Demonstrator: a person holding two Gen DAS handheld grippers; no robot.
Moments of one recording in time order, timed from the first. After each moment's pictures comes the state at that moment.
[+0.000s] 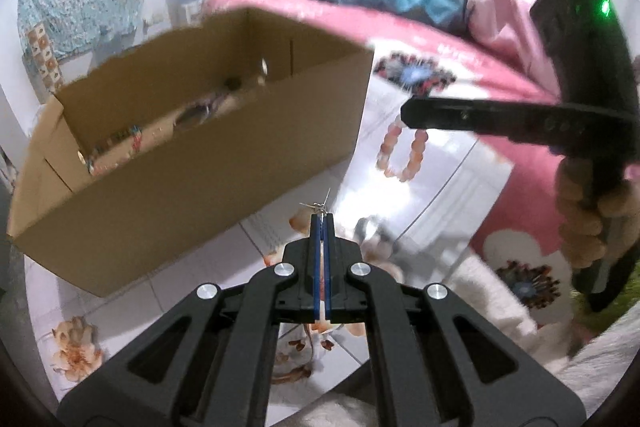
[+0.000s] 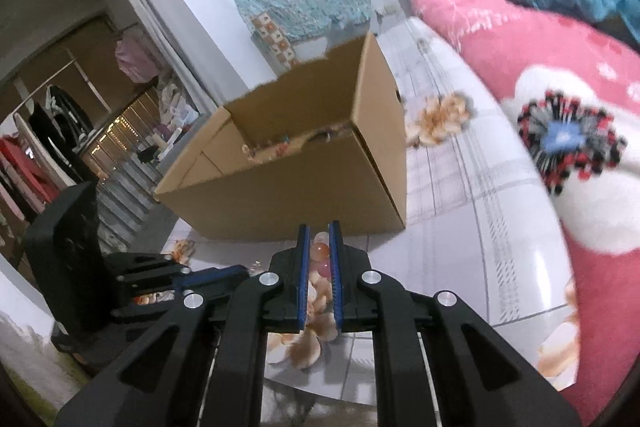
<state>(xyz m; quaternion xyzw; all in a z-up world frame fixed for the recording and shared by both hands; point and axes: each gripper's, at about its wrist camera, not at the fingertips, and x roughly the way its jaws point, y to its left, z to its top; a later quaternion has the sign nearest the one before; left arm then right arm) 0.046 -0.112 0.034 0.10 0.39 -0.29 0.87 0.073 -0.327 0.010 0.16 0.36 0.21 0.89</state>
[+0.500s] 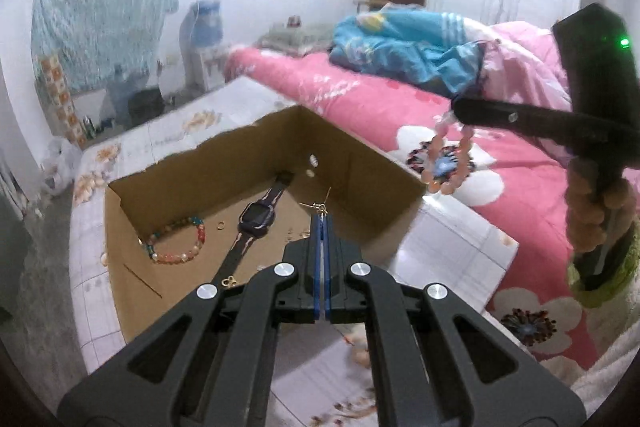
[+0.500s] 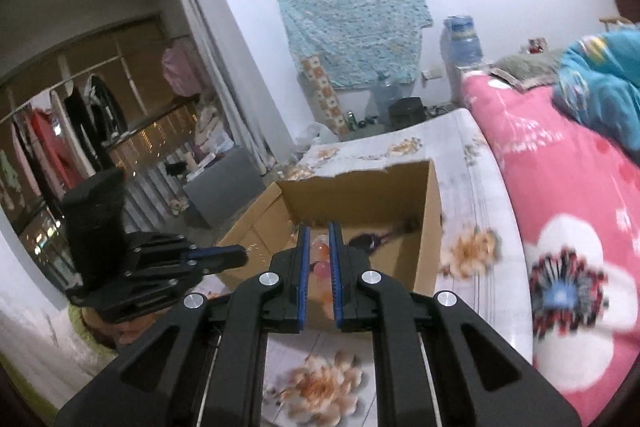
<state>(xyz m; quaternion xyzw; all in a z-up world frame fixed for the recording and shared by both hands) 0.115 -0.077 0.111 0.09 0.34 -0.29 0.89 0.126 -0.315 0.105 0.10 0.29 0.27 0.91</state>
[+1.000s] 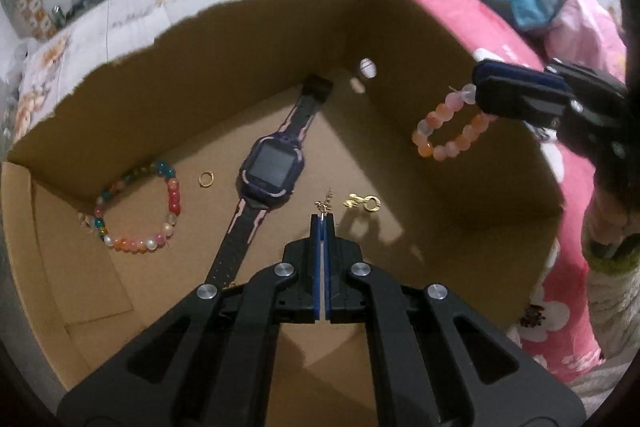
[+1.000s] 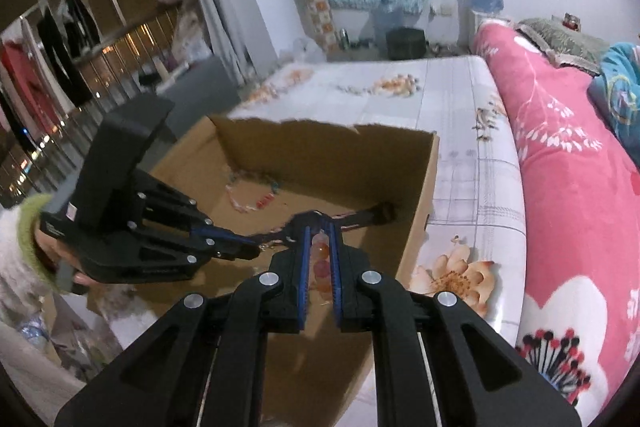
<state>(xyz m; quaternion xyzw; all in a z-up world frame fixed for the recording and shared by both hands) 0.256 -0.098 0.018 0.07 0.58 -0.27 0.77 0.253 -0.275 0.046 -0.01 0.44 0.25 0.86</state>
